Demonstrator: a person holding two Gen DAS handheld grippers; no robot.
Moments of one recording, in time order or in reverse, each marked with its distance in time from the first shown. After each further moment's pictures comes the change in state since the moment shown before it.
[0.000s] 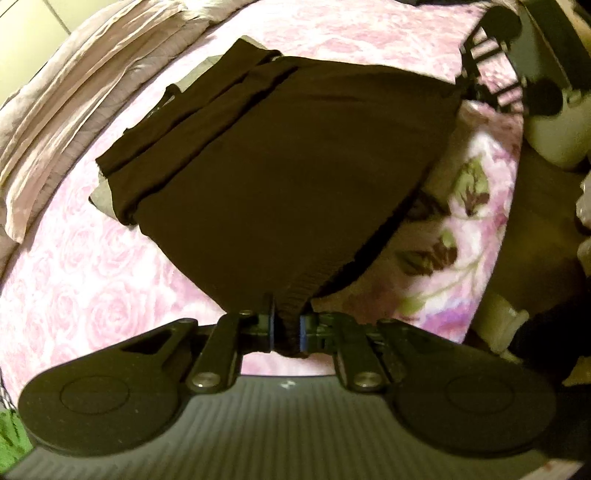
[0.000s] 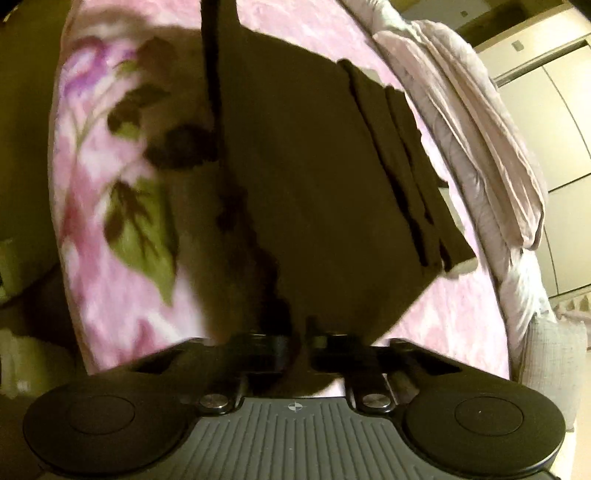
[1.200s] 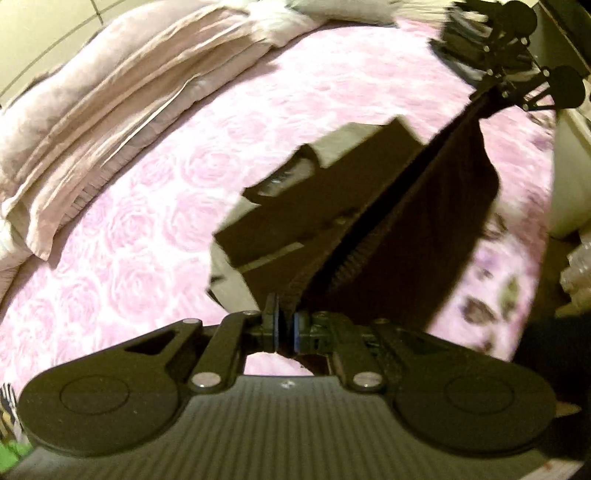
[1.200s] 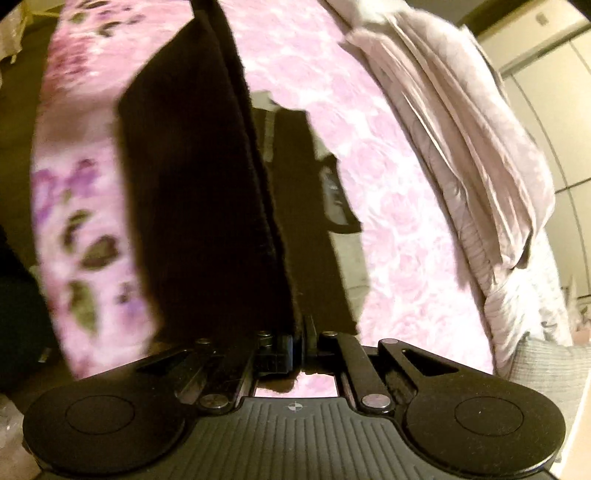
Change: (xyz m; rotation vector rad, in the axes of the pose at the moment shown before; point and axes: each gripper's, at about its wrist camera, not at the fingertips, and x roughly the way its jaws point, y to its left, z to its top) left arm -0.020 0.223 0.091 -0.168 -0.002 -0.110; right arm -0.025 -0.237 0.095 0.028 0.099 0.231
